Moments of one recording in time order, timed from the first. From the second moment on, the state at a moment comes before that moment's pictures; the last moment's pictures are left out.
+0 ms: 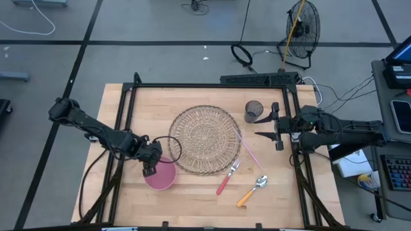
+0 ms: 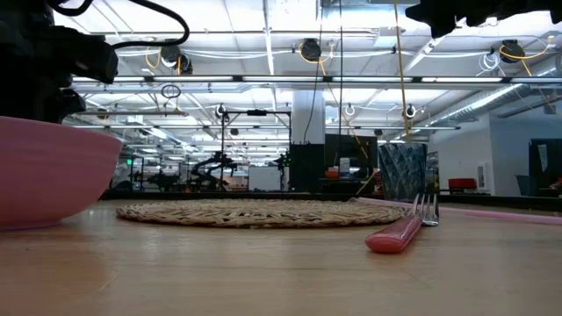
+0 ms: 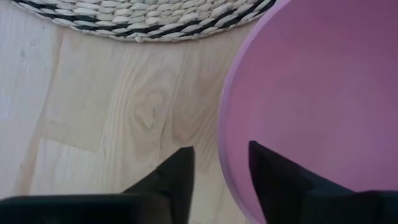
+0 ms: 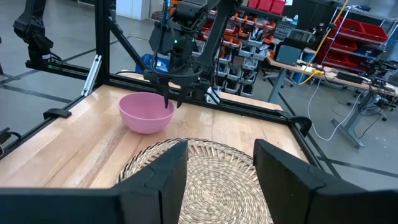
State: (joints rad) left arm -0.41 1.19 0.71 -0.86 -0.08 -0.72; right arm -0.06 0.53 0.56 -0.14 -0.11 -0.21
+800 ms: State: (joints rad) left arm -0.41 1.19 0.71 -0.86 -0.08 -0.75; right arm -0.06 0.53 0.56 -0.14 -0.11 -0.21
